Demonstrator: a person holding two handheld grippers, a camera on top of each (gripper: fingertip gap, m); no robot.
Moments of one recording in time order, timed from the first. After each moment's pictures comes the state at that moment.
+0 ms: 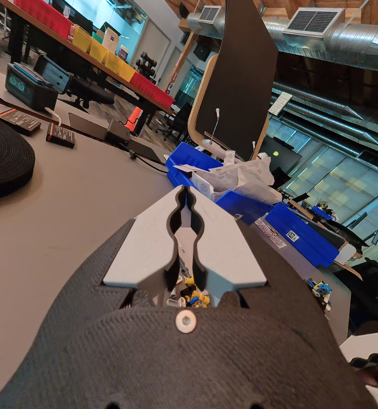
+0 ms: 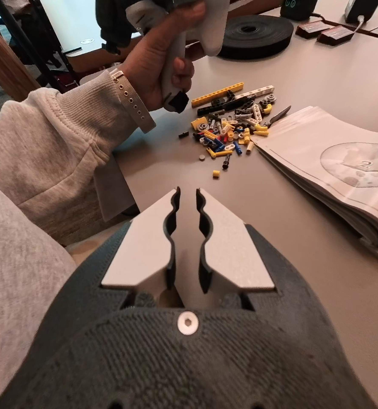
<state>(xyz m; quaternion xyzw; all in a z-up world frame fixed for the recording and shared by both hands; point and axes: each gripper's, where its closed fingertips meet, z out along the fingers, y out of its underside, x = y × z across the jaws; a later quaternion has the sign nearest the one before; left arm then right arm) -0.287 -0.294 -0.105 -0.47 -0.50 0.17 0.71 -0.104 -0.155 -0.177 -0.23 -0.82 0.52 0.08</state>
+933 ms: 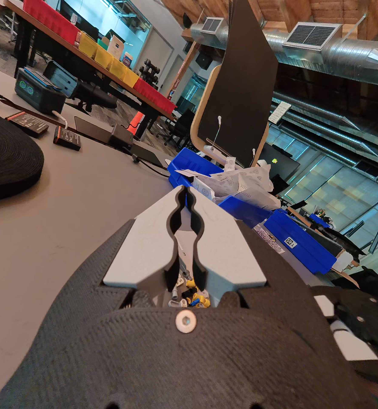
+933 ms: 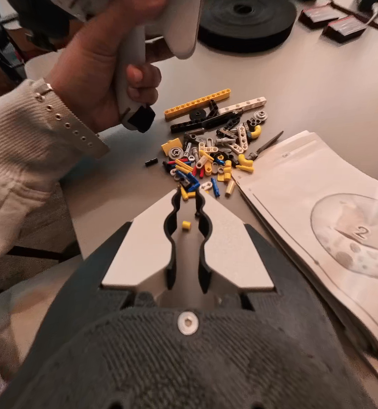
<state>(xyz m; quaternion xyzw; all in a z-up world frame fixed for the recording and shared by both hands) -0.288 -0.303 -0.104 -0.45 -0.50 0.17 0.72 -0.169 -0.206 -0.188 -0.22 -0.85 0.46 0.10</state>
